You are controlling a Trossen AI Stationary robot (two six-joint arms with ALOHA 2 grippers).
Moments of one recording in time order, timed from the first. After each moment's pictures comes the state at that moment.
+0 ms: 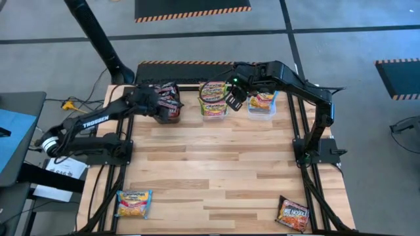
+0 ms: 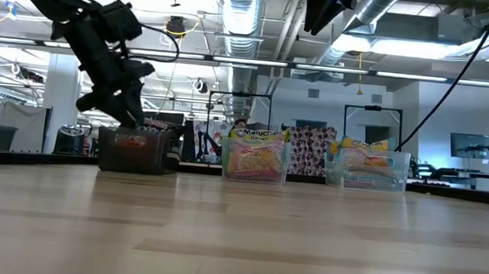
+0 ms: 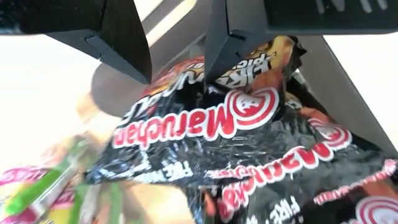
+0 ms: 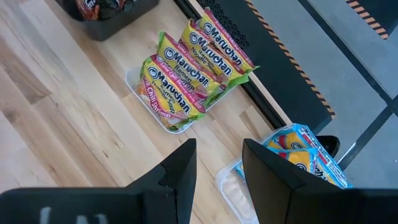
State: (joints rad) left arm 0.79 1.05 0.57 -0.30 0.06 -0.39; right arm -0.26 1.79 2.17 -1.46 0.36 0.29
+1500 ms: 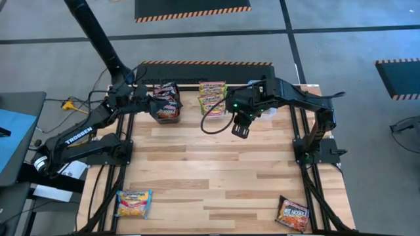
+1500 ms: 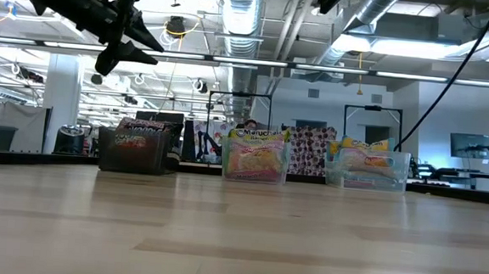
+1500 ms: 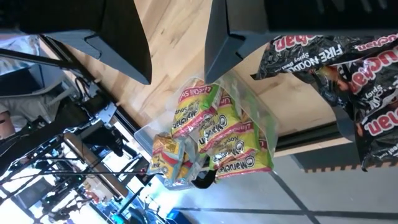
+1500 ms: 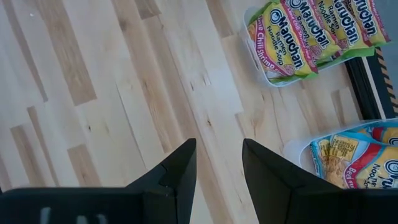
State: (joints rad) left arm 0.79 0.72 0.57 -0.11 0.32 -0.54; right arm -0.06 1.79 2.17 -1.57 0.13 0.26
